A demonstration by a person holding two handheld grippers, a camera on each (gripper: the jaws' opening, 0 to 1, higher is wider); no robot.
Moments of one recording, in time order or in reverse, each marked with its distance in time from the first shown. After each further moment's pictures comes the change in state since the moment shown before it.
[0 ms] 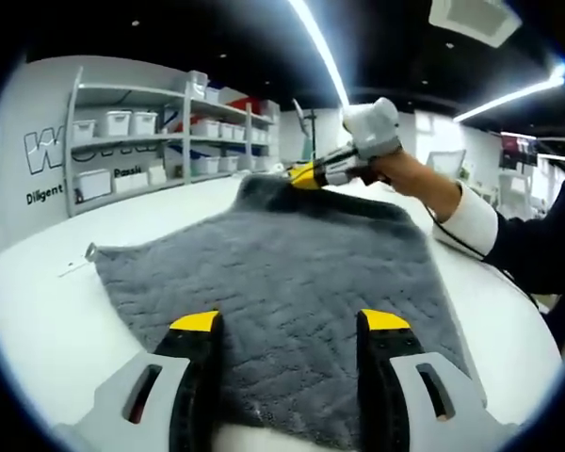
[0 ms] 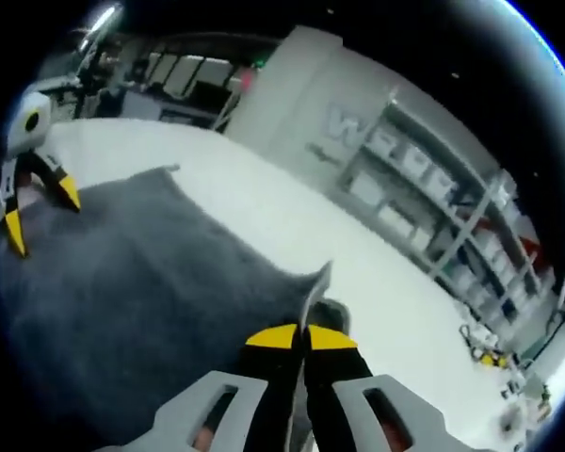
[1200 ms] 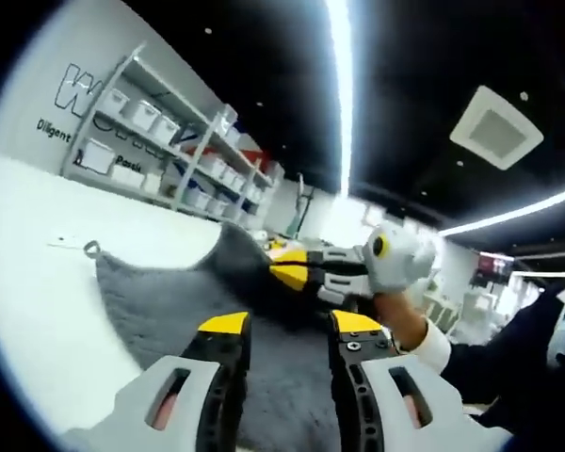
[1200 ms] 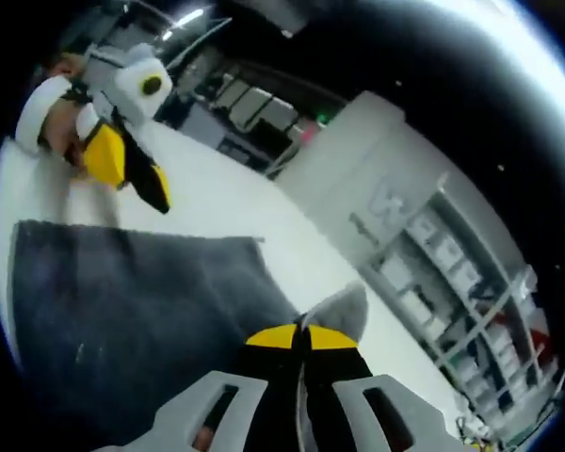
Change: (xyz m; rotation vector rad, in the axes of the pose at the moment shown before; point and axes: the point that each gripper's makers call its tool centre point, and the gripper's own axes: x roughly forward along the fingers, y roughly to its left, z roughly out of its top) left arm -0.043 0.004 0.069 -0.417 -0.354 -0.173; right arm 0.003 0.066 0.099 -0.246 -0.297 0.091
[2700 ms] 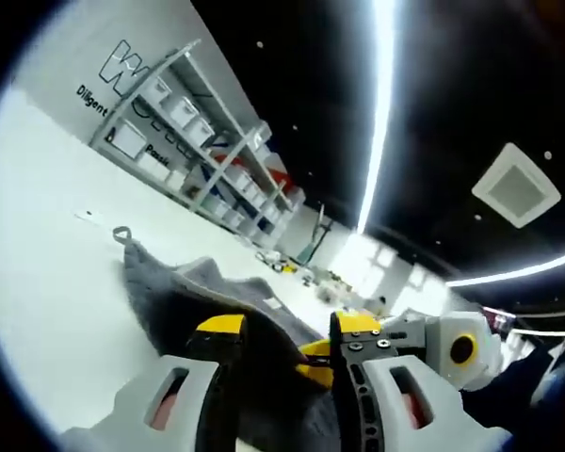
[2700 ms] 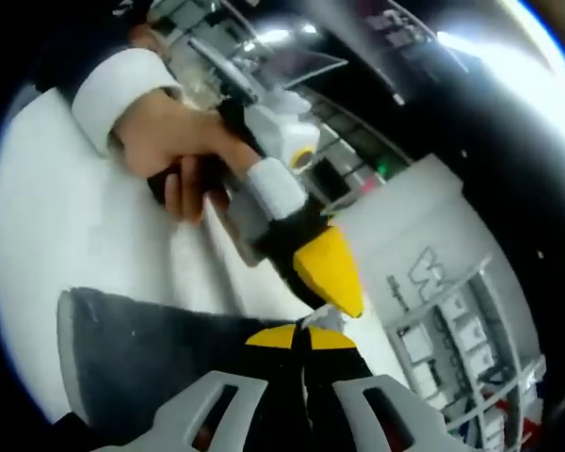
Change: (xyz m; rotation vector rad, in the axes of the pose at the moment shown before) left arm -0.013 0.026 0.006 -0.130 -0.096 0.116; right arm -0.006 0.140 0.088 -0.280 -0.176 0.183
